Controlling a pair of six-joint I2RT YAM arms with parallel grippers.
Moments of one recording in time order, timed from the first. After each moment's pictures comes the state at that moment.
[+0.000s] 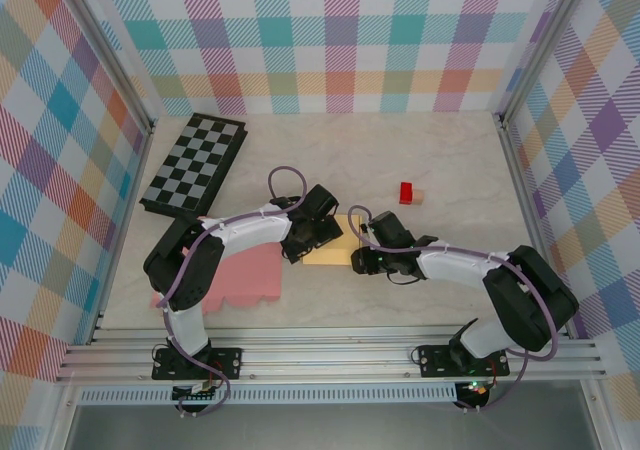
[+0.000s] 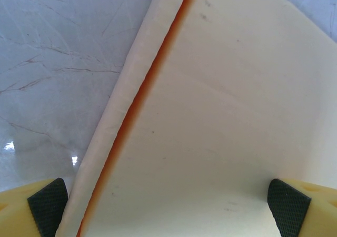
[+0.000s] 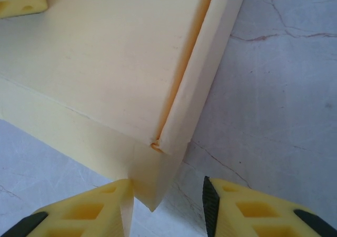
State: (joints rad) left arm -0.76 1.83 1.21 -0.60 -0.04 -1.22; right arm 0.67 1.46 0.63 -0.18 -0.13 0.46
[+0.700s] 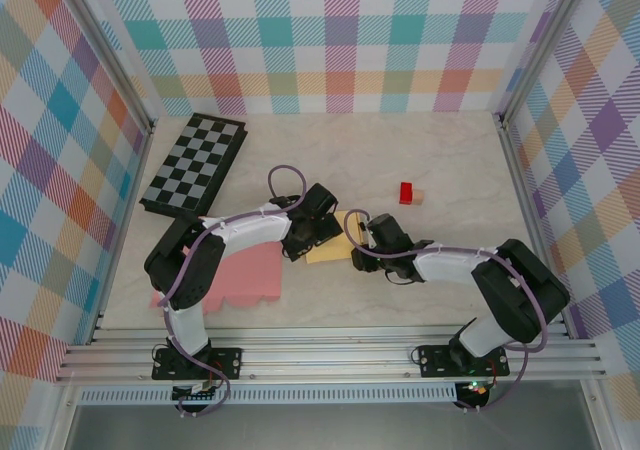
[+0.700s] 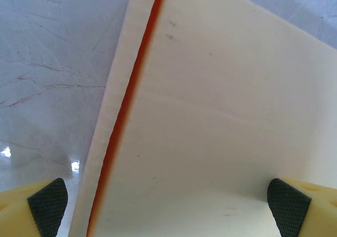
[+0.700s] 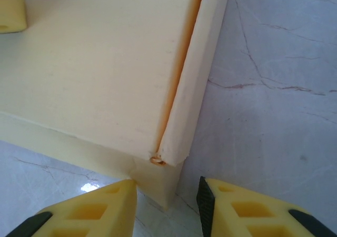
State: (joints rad) left arm -0.75 1.84 1.21 -0.58 -0.04 -1.21; right arm 0.68 1.51 0.59 0.00 -0.04 0.39
